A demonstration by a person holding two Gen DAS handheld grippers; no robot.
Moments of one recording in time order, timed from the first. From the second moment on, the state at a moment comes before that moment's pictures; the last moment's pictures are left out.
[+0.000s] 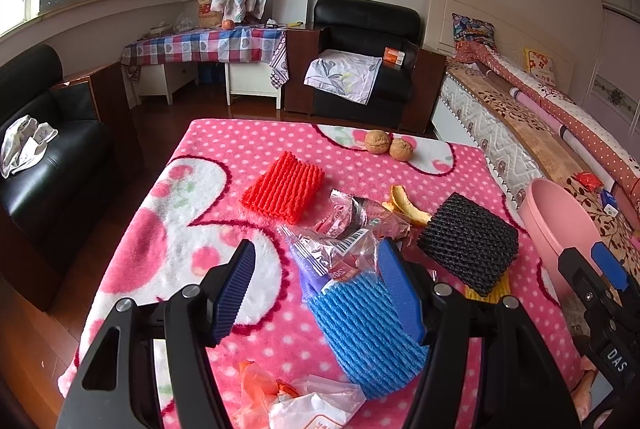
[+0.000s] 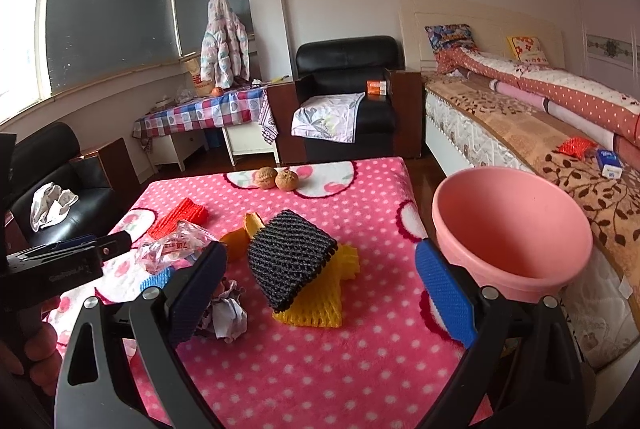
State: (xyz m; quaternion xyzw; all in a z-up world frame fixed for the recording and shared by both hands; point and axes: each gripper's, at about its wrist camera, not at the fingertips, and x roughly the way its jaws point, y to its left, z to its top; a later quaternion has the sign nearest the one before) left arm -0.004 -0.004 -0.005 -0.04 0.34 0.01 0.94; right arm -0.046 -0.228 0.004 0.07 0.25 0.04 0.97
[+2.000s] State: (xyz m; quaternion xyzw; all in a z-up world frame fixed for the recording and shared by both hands) left arm 0.042 0.028 -0.011 -0.09 0.36 -0.13 0.92; right arm 0.041 -0.241 -0.036 0.15 0.36 0.11 0.92
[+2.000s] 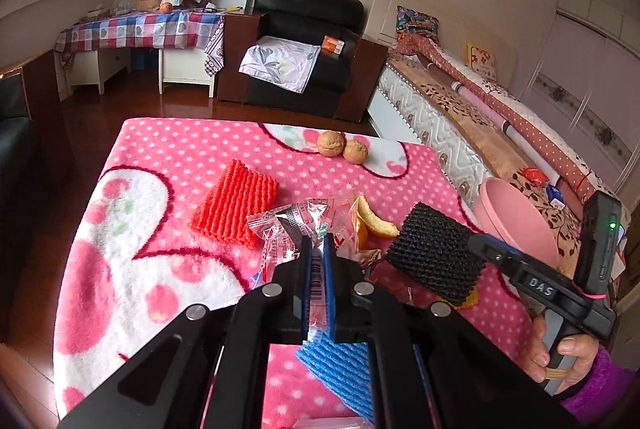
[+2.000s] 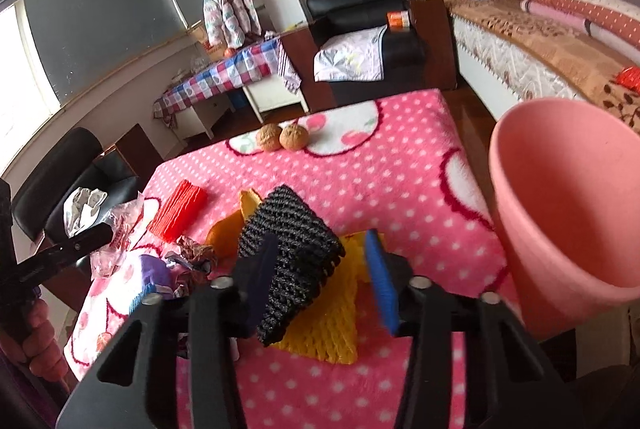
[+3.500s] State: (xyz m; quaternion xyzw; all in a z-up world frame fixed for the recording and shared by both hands) left arm 0.077 -0.252 0.015 -0.06 0.36 -0.35 0.86; right arm -0.028 -0.424 -0.017 0.19 0.24 -0.11 0.94
